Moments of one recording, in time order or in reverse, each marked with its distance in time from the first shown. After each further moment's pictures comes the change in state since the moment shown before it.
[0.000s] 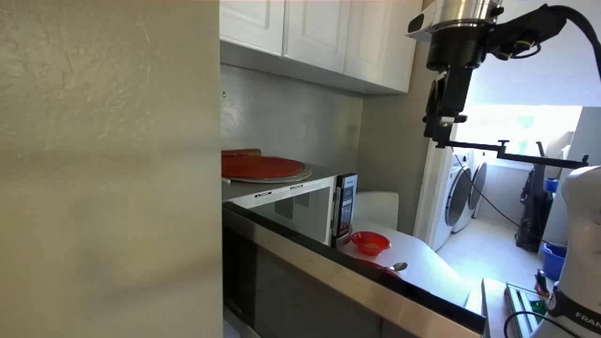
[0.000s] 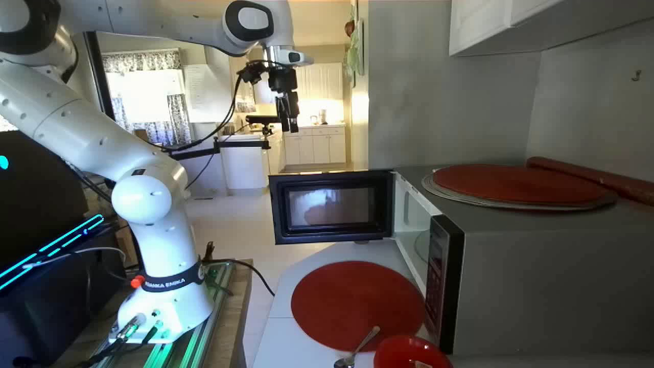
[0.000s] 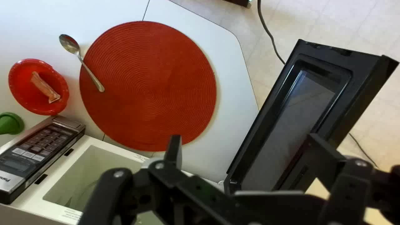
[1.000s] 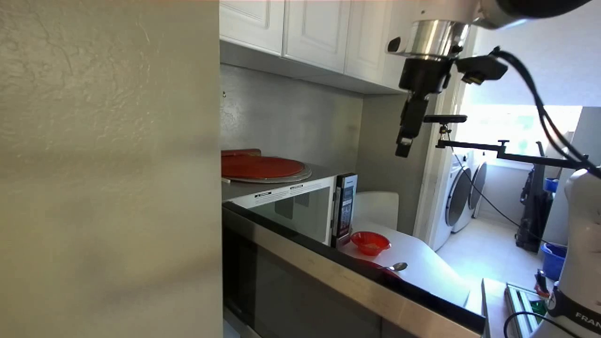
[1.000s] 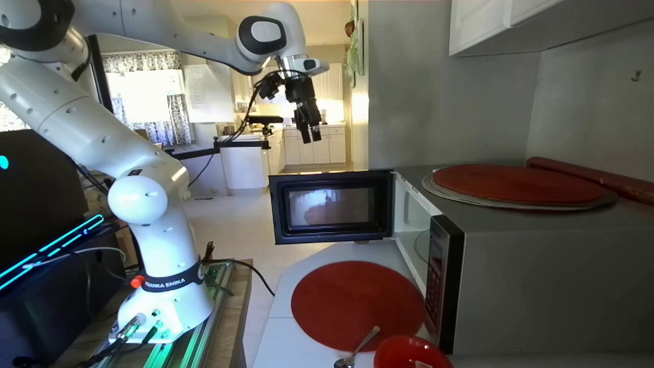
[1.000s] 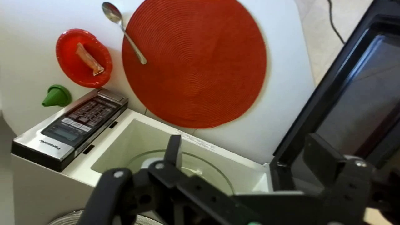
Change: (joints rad) arm -0.063 0.059 0.005 -0.068 -0.163 0.192 0.000
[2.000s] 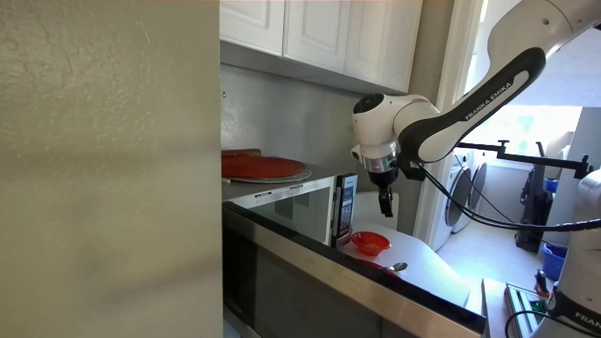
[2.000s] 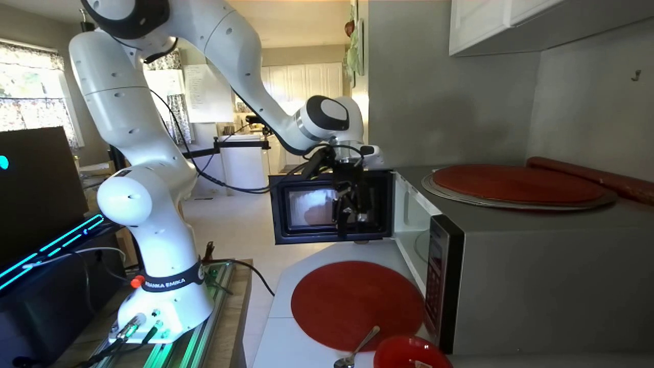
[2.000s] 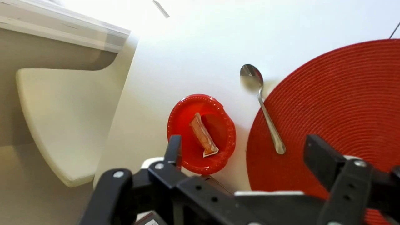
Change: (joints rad) arm -0.215 0.492 -0.091 -0.090 -0.618 0.180 0.110
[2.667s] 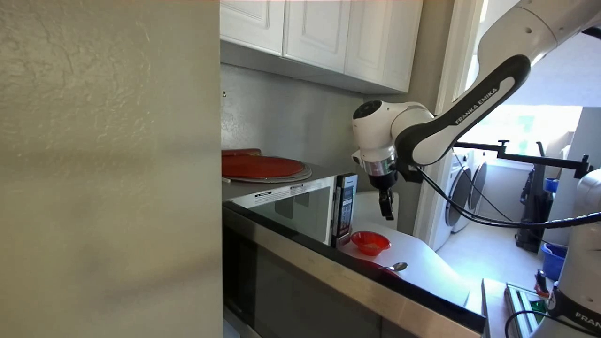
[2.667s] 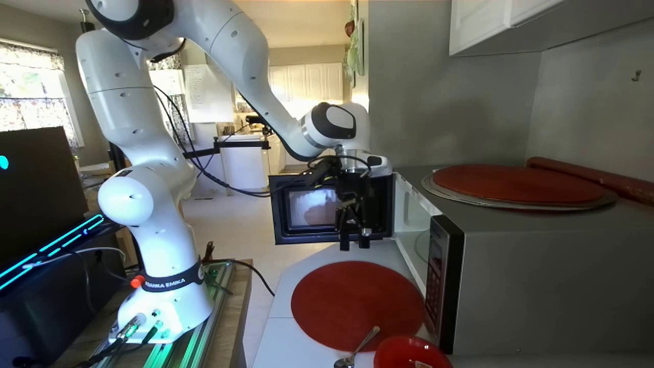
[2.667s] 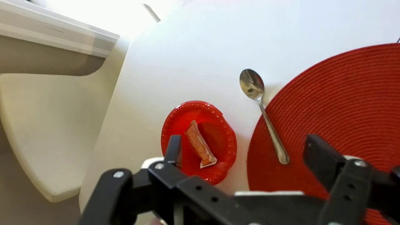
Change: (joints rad) arm 0.020 0.052 -0.094 0.010 0.000 0.042 -0.045
